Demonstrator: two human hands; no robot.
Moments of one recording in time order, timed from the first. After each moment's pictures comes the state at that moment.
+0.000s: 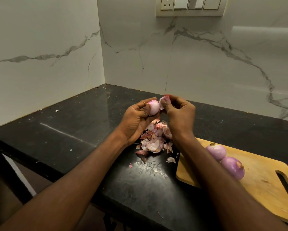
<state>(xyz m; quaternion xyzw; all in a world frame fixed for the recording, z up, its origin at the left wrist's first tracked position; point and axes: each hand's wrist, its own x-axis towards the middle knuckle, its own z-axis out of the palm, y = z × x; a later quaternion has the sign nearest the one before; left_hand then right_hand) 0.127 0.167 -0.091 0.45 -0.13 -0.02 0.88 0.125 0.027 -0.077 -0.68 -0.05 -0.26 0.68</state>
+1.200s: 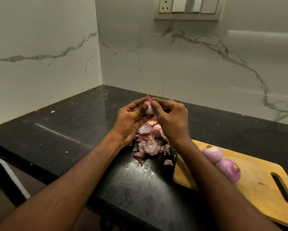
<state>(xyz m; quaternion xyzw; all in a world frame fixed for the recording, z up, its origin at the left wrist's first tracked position) 0.123 0.171 -0.088 0.43 -0.12 0.02 0.89 0.113 0.027 -0.069 -0.77 -0.14 -0.30 0.54</state>
